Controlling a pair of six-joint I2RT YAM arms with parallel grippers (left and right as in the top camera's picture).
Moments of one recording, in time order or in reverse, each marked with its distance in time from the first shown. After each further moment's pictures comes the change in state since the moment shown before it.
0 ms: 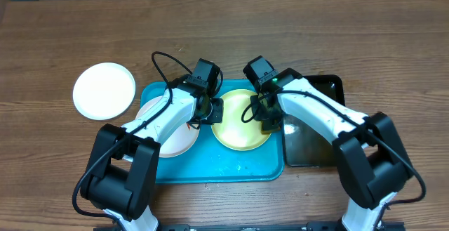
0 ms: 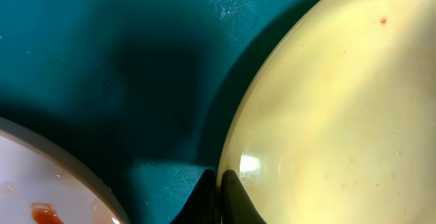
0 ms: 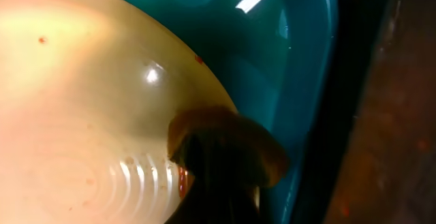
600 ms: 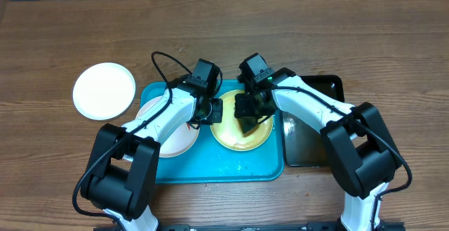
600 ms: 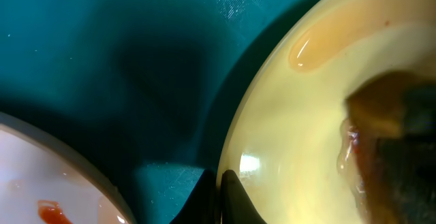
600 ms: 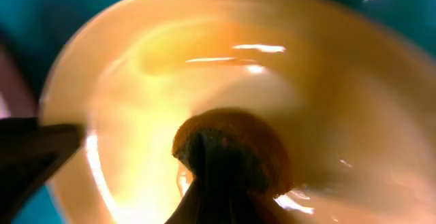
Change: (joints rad) left arm 0.001 0.001 0.000 -0.003 -0.008 0.000; right arm -0.006 0.081 0.026 0.158 -0.430 -0.003
